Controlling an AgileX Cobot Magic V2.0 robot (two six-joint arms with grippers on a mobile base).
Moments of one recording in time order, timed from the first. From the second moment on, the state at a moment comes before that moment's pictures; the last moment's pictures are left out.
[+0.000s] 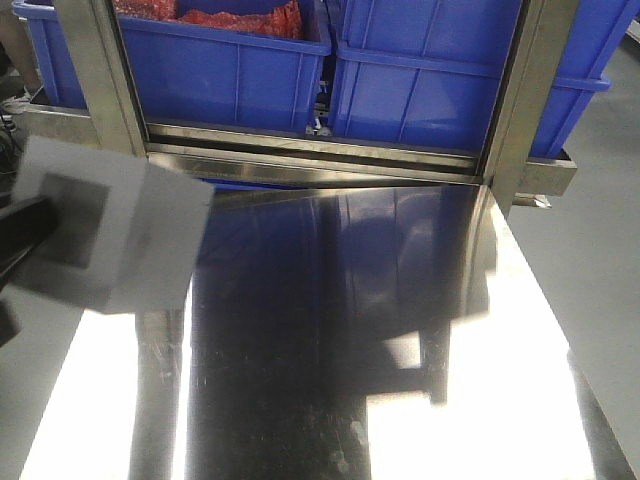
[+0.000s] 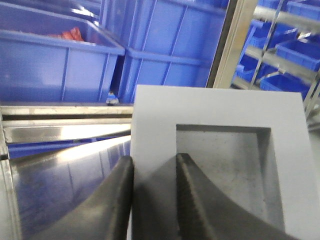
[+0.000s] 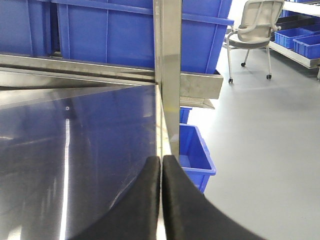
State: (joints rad) left arm -0.43 0.67 -0.65 -0.08 0.21 -0.16; right arm -0.05 -0.02 0.03 0.01 0.22 0.01
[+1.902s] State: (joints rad) left arm -0.43 0.33 -0.46 -0.07 0.23 -0.16; right arm -0.05 -0.02 0.03 0.01 0.22 0.01
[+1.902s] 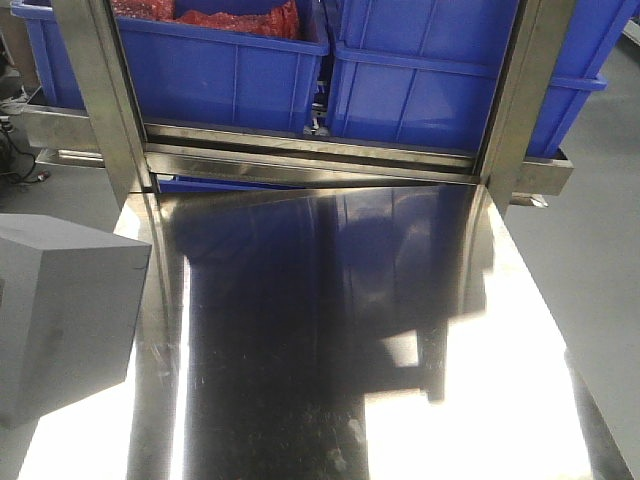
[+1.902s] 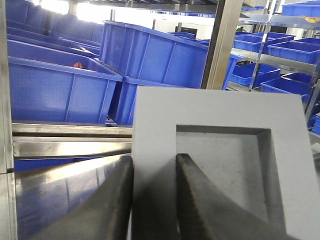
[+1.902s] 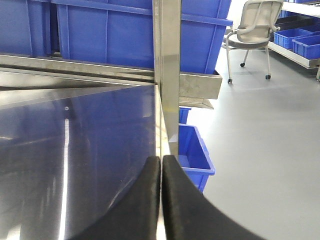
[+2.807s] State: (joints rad) left arm -0.43 0.33 -0.46 -0.07 0.23 -0.16; right arm -0.05 -0.02 0.03 0.01 0.22 0.01
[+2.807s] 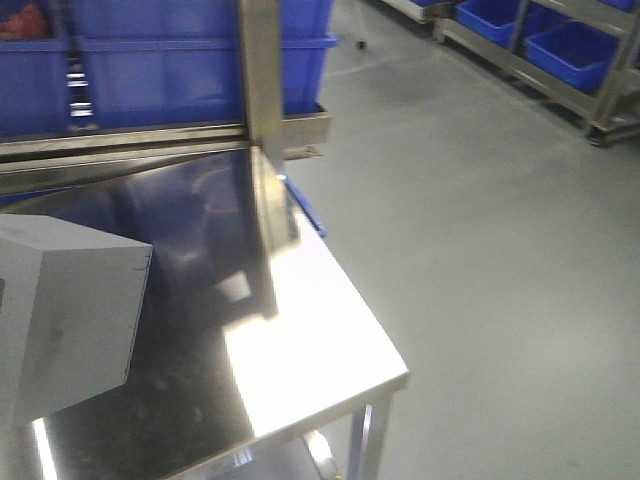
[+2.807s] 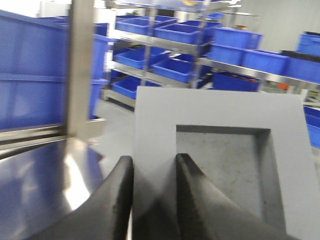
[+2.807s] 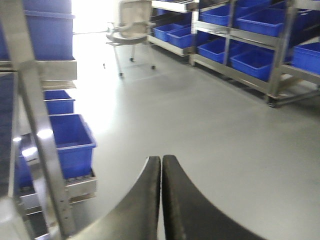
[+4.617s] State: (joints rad) left arm -0.43 0.33 -0.46 -0.07 0.23 -0.16; right arm -0.05 -0.02 0.03 0.01 0.22 0.01
